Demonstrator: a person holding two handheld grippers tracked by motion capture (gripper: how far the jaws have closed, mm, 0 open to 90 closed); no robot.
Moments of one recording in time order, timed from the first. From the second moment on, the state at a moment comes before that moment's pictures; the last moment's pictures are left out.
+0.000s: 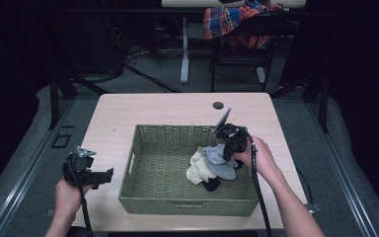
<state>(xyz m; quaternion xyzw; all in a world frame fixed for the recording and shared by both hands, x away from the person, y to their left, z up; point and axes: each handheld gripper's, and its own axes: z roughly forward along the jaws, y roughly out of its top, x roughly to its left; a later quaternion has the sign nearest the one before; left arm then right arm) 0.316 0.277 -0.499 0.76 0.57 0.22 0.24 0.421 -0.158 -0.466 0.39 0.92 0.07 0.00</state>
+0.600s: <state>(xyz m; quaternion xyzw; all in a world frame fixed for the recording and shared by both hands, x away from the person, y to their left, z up) 0.316 0.277 -0.499 0.76 0.57 0.22 0.24 0.414 -0.170 -0.428 0.40 0.91 0.12 0.01</state>
